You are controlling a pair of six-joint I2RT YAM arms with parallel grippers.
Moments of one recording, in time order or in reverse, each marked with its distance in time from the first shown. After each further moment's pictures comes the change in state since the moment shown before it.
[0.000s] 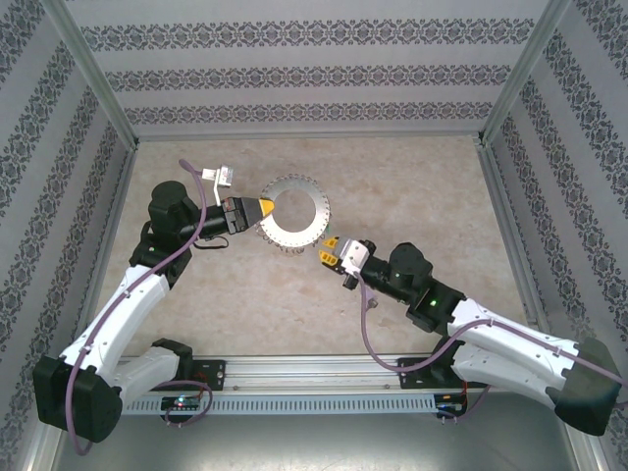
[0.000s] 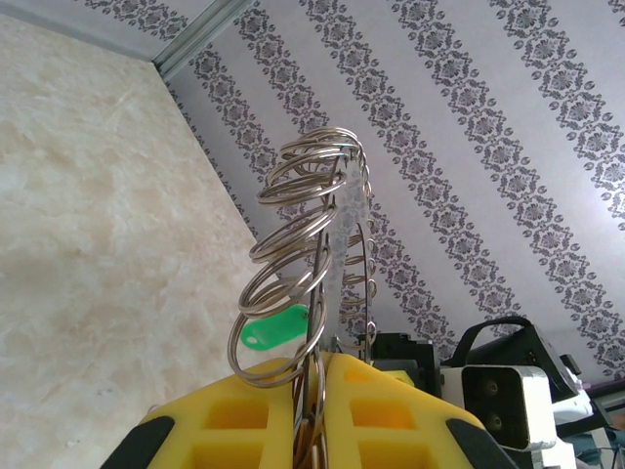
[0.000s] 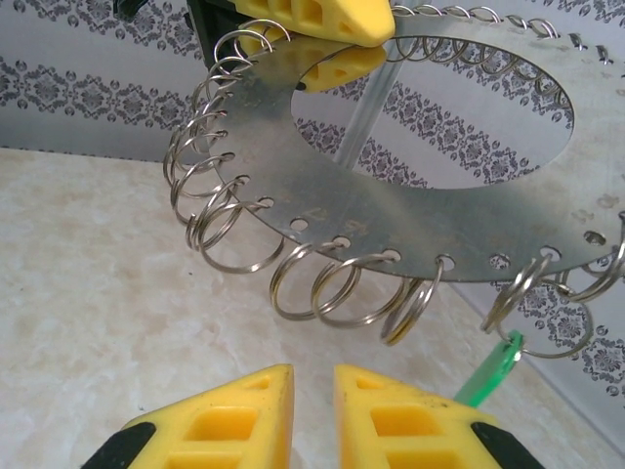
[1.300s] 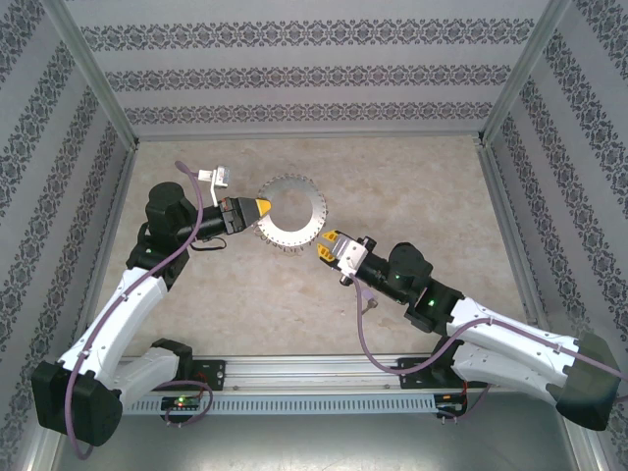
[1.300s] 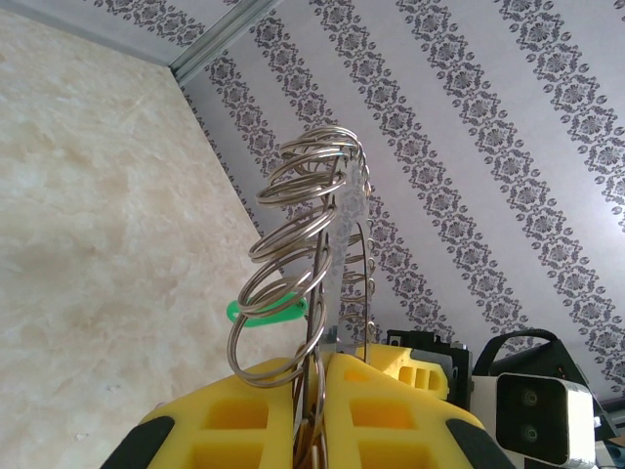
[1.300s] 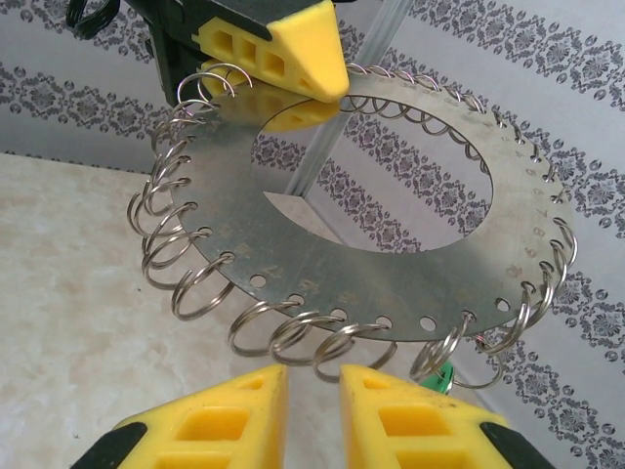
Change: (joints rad) left arm 0.013 -0.021 0.000 -0.038 -0.018 -0.001; right arm 0.039 0.010 0.023 0.047 0.103 -0.090
